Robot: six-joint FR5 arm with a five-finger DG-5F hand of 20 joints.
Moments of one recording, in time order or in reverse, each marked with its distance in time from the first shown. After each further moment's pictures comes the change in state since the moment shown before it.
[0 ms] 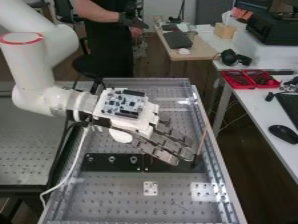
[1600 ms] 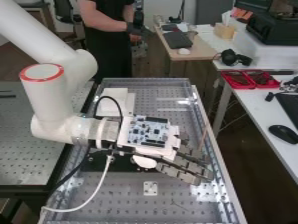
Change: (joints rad) arm -0.070 -0.194 0.155 0.052 -0.138 0.024
